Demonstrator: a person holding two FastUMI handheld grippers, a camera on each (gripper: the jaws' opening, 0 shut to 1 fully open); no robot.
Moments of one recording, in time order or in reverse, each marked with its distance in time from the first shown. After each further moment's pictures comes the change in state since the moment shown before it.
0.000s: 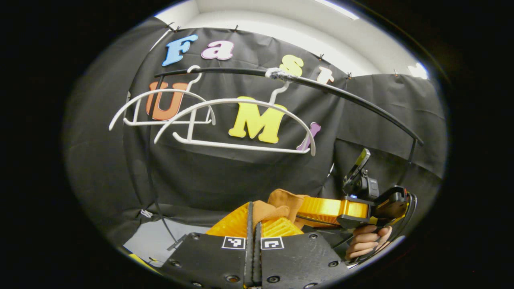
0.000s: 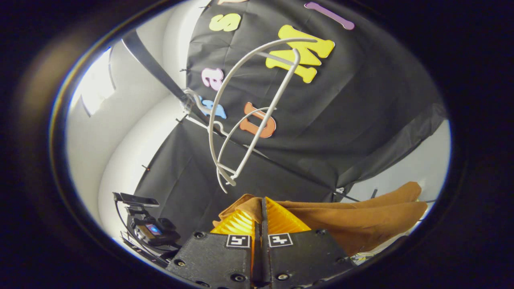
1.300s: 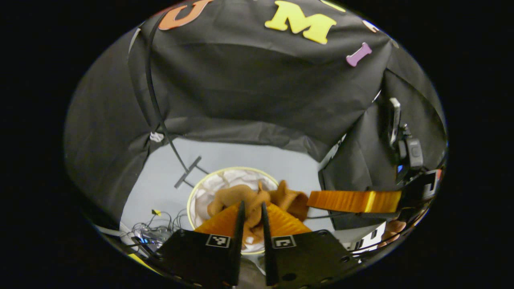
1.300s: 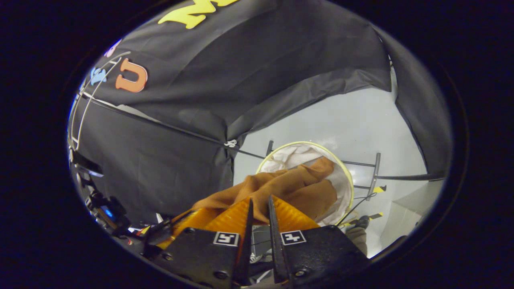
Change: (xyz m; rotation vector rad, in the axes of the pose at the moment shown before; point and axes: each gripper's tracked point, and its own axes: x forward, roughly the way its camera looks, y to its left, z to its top) left arm 0.073 0.087 -0.290 -0.131 0.725 0.160; right arm 0.007 -0.299 -0.117 0.114 0.329 -0.781
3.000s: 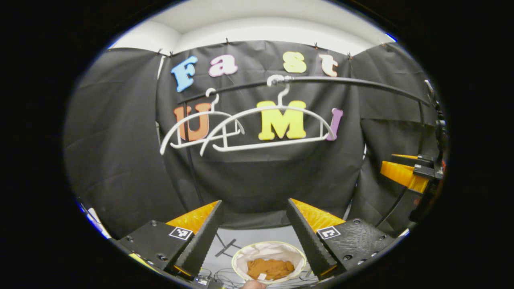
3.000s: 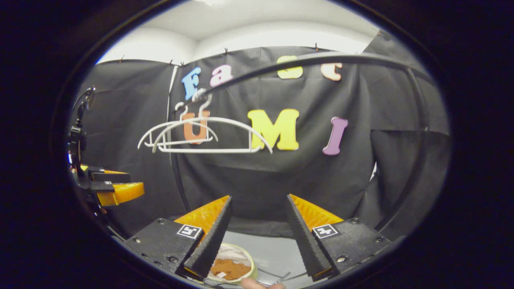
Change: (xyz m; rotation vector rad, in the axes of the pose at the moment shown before) left arm -0.323 -0.076 0.137 0.234 -0.832 0.212; right arm -0.396 0.097 0.059 -0.723 -1.037 -0.100
